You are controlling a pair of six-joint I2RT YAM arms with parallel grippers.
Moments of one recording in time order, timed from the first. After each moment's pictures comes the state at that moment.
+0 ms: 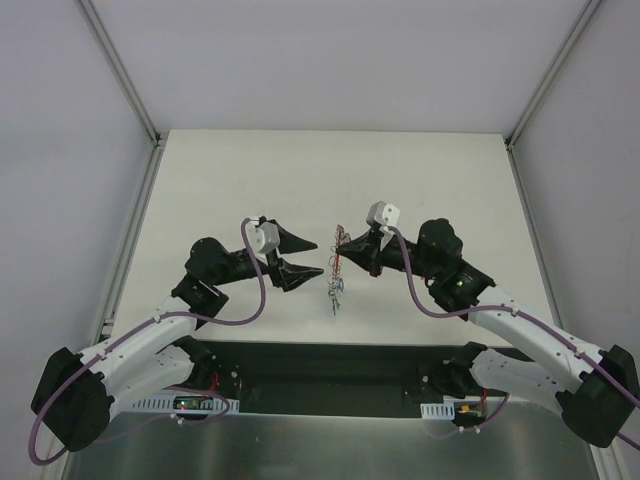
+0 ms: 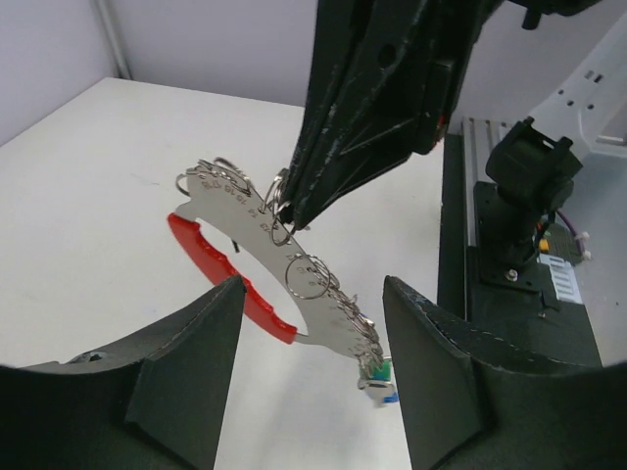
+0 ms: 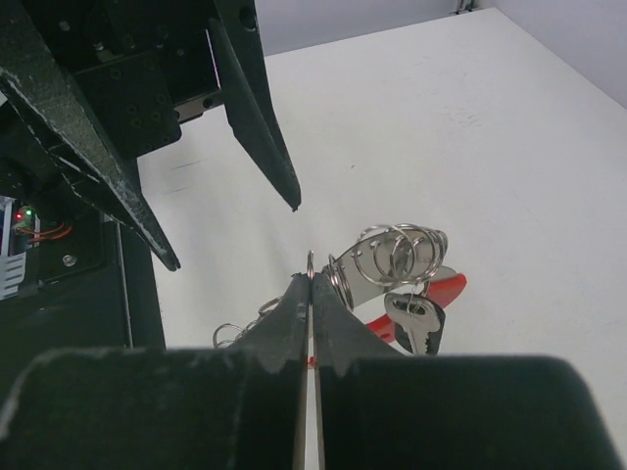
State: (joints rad) left arm -0.61 0.87 0.44 0.58 0.70 -0.16; right arm 0.77 0.97 0.70 0.15 -0.46 -0.07
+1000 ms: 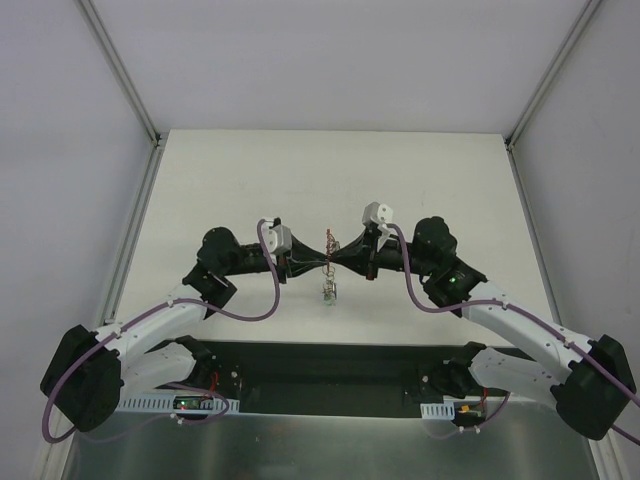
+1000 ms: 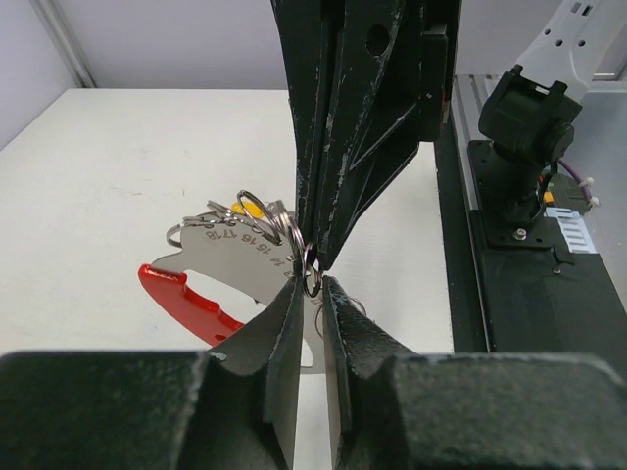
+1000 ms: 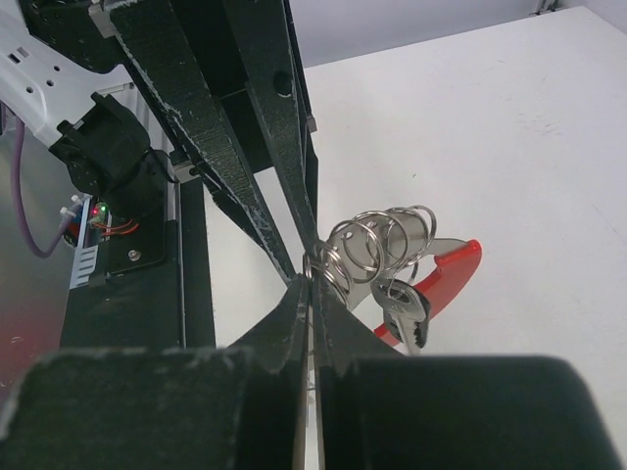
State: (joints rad) left arm -0.61 1.02 0.49 0.62 0.86 -0.03; right arm 0.75 1.03 0.68 0.25 -0.63 0.04
